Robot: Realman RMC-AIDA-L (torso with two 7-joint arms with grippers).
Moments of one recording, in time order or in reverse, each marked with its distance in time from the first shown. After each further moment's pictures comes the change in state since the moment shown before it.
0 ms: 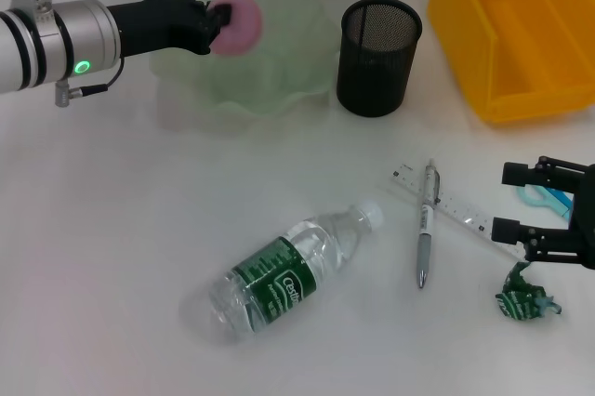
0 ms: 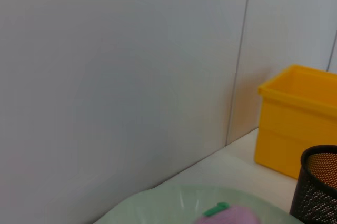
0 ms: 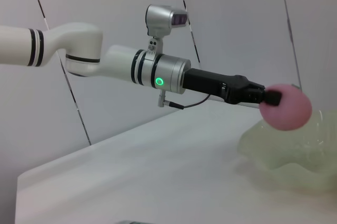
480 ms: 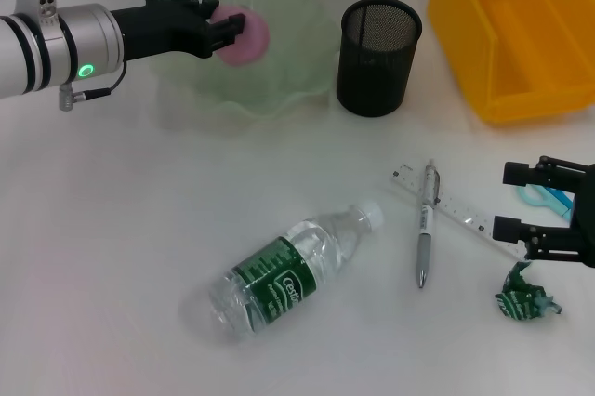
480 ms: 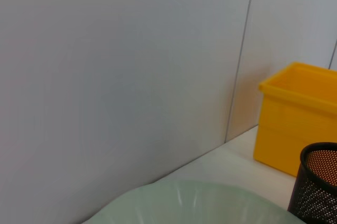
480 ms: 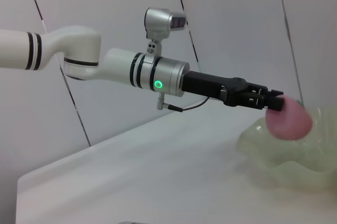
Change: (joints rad) left arm -0.005 -0.001 0.000 -0.020 -0.004 -0.017 -0.003; right arm 0.000 -0.002 0.000 0.000 0.000 0.000 0.017
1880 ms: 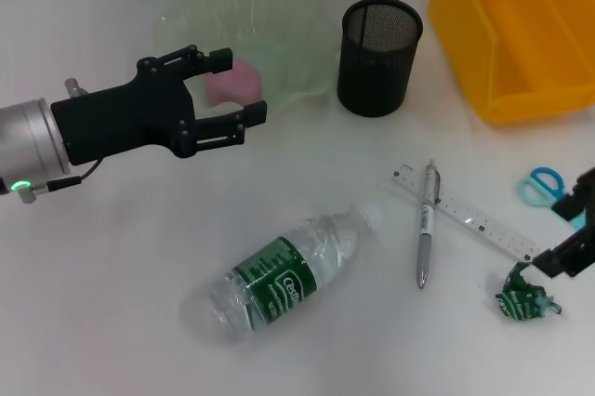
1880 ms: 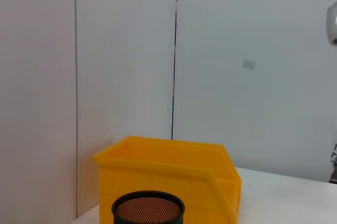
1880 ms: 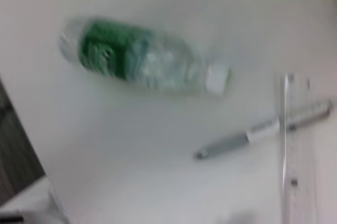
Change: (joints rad) left arm 0.262 0.002 -0.001 0.071 -0.210 0.581 0.357; right arm 0.202 0.040 -0.688 -0.916 -0.426 -0.234 1.060
